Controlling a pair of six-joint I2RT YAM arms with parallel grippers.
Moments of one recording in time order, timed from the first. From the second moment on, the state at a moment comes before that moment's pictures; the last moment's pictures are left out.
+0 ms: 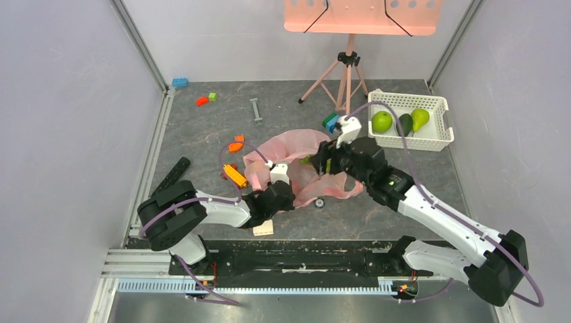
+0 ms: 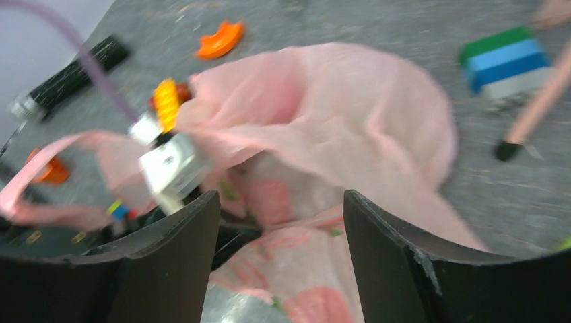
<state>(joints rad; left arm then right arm) -1.02 1.57 0.54 0.36 -0.39 -0.71 0.67 1.05 0.84 -0.12 0.09 0.30</state>
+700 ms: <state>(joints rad) -1.02 1.30 0.42 0.28 -0.50 -0.76 0.91 1.22 0.72 -0.08 0.24 0.39</state>
